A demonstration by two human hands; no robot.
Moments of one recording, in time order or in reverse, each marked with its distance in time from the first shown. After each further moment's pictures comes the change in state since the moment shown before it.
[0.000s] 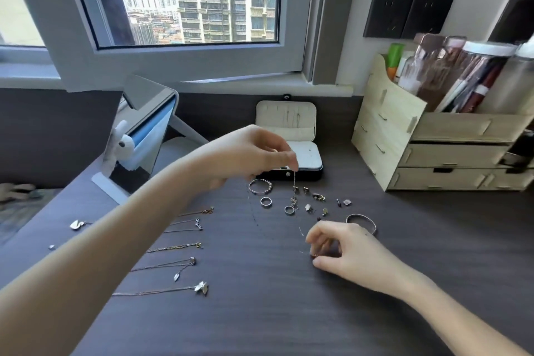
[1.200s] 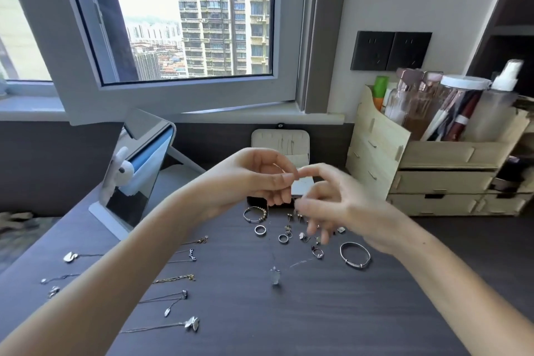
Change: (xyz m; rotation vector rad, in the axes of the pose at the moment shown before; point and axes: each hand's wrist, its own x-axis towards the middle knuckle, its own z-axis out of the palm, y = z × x) left_hand 0.008 -0.001 0.000 -0.442 -0.146 0.208; right_hand 0.023 -0.066 -0.078 0.566 -0.005 -0.032
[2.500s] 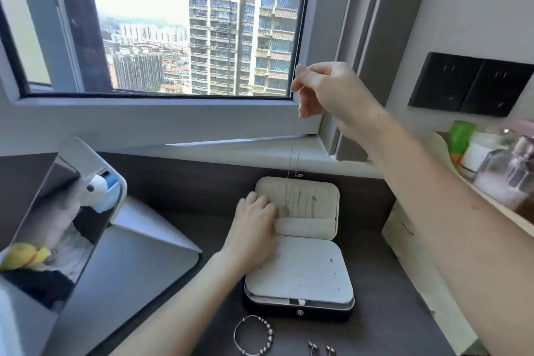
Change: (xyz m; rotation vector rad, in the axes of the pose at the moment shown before) left_hand 0.172 -0.182 -0.105 1.239 0.567 0.133; right_hand 0.283 -0.075 -0.080 -0.172 0.362 -0.299
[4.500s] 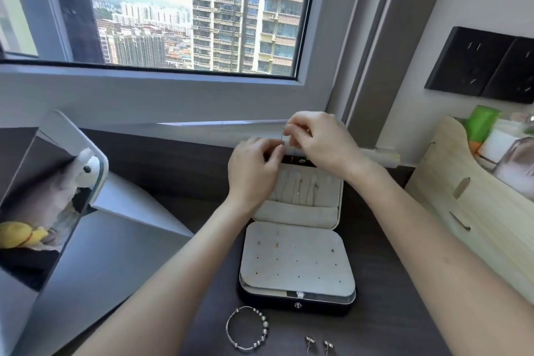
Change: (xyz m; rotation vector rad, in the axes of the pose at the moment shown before) left_hand 0.054 0.008 -0.031 -0.469 0.375 -0.272; right_hand -0.021 0.079 0.026 -0.561 -0.094 -0.160
